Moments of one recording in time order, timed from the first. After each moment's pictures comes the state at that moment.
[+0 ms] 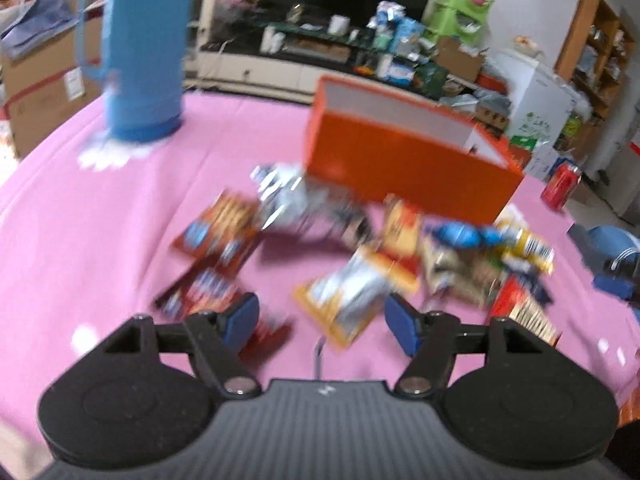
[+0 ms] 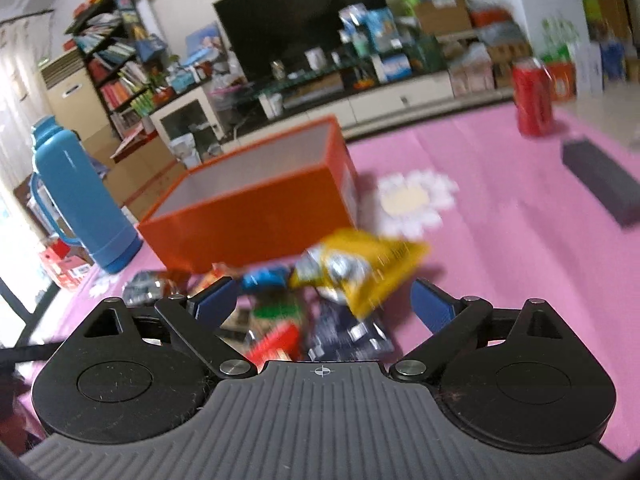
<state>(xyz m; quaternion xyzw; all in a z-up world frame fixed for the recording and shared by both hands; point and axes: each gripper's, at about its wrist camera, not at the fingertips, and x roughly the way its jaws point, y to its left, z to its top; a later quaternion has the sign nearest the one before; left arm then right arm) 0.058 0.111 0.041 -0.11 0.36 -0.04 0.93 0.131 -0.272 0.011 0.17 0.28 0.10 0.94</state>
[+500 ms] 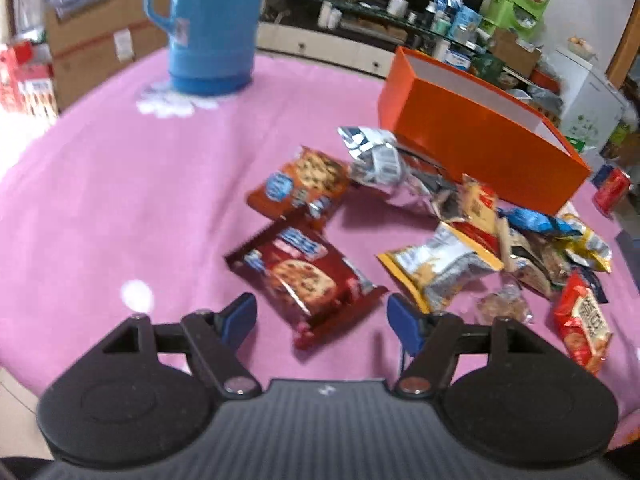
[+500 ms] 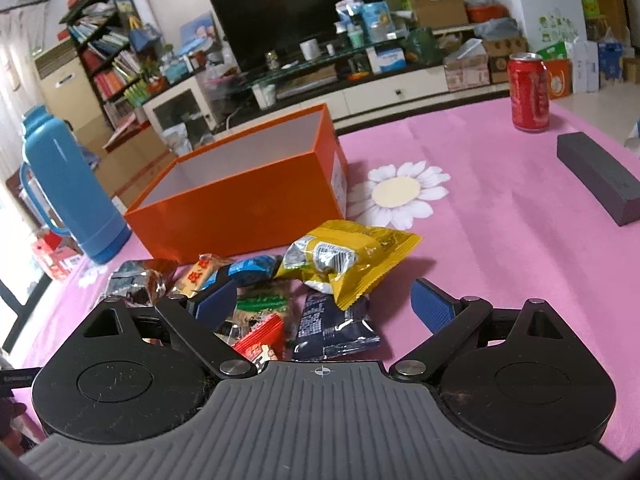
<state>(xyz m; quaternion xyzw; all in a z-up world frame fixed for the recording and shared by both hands) 0.063 0.143 0.018 -0.14 0.40 0.02 0.91 0.149 -0.266 0.011 0.15 0.29 0.10 0.94</state>
